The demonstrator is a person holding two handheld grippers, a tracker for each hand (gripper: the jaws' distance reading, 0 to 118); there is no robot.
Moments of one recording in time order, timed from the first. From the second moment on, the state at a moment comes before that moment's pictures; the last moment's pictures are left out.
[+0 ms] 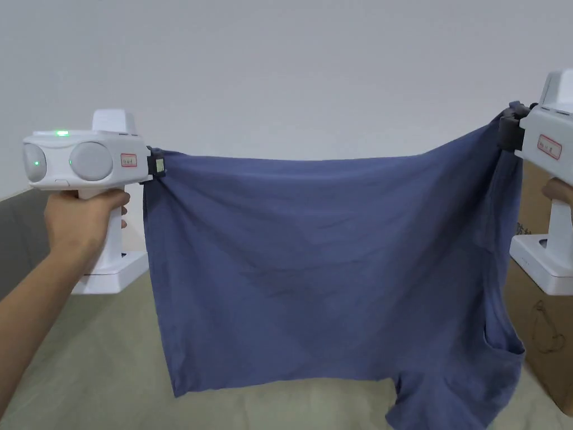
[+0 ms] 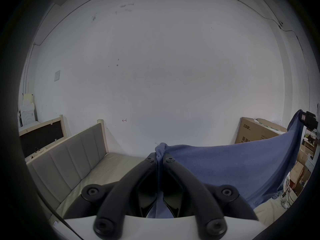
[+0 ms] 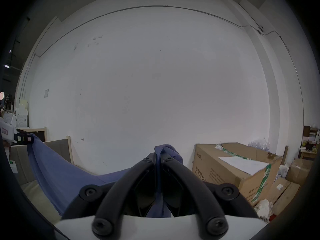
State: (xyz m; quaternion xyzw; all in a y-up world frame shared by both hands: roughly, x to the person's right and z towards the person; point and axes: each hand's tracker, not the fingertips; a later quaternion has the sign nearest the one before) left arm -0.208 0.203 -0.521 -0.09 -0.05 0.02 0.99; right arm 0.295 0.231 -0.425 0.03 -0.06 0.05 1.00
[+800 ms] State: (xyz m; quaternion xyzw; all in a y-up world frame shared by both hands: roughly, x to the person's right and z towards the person) left arm -0.180 -0.039 -0.574 -0.23 -0.08 0.00 0.97; right arm 0.363 -0.037 -0.517 -0.15 -0.02 -0.04 0.99
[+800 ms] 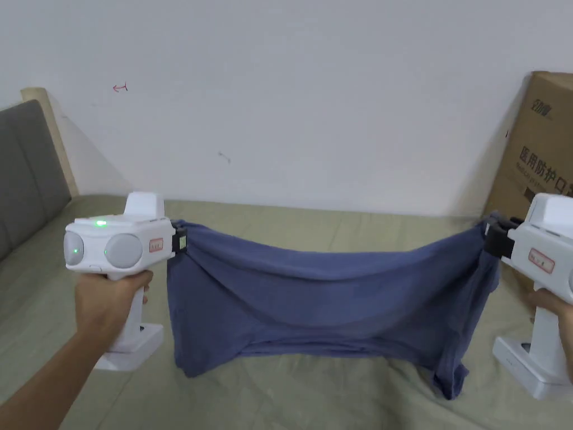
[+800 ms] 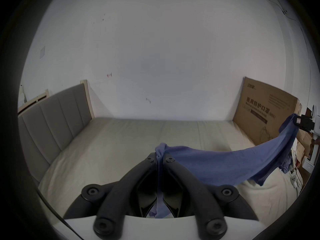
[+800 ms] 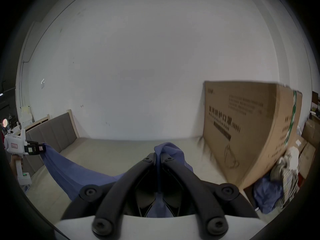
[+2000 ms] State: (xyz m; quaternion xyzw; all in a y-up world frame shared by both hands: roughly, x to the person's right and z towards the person) left arm -0.264 -0.221 -0.248 -0.40 -0.07 0.02 0.92; right arm 0.282 -0.187 -0.110 -0.31 0.03 -0.12 0.94
